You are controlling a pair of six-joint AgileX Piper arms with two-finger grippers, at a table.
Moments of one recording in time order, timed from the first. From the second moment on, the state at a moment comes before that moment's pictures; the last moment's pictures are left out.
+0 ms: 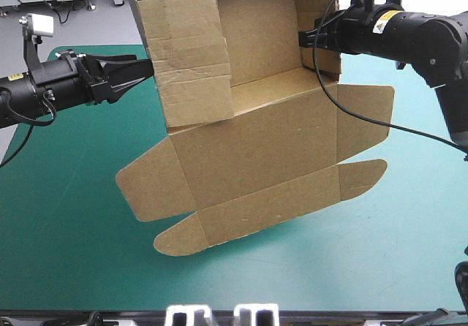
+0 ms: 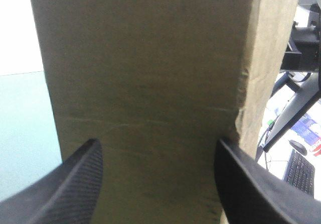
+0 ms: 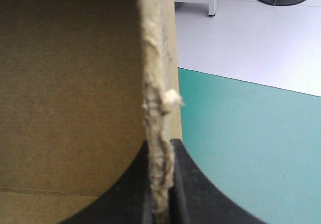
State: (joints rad) left arm 0.17 1.23 -1.47 -1.26 1.21 0.64; right arm 0.35 1.50 -2.01 0.14 0.99 0.00
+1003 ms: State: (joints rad) left arm 0.16 1.23 -1.47 -1.22 1.11 0.64; right arm 0.35 1.50 -2.01 0.15 0.99 0.01
